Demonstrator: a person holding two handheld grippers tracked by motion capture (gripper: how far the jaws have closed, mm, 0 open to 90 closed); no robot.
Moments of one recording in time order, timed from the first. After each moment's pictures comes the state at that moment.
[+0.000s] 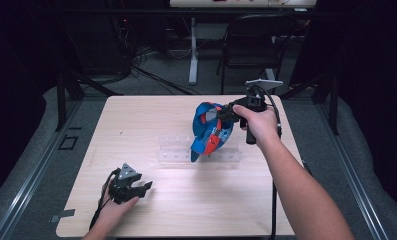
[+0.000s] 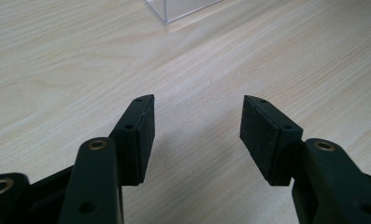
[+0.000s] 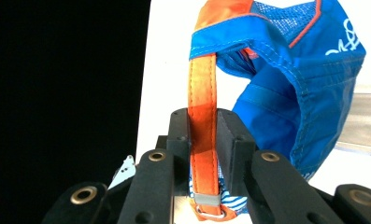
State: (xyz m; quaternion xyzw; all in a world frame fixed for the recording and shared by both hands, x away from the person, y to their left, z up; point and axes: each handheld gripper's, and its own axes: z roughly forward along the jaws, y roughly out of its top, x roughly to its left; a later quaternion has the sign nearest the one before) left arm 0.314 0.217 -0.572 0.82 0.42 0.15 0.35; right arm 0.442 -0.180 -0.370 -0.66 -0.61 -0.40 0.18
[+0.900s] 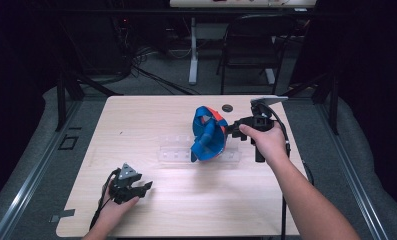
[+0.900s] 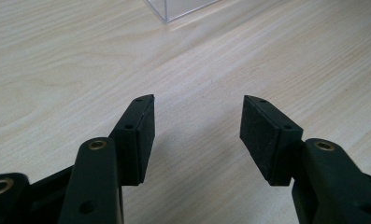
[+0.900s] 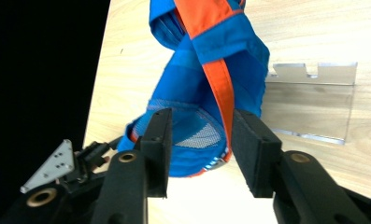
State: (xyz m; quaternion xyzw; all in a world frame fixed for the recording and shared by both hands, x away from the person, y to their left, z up) left arm 0.314 0.216 -0.573 0.82 0.43 0.15 0.35; right arm 0.414 -0.198 -0.406 -0.65 -0.66 -0.37 0.11
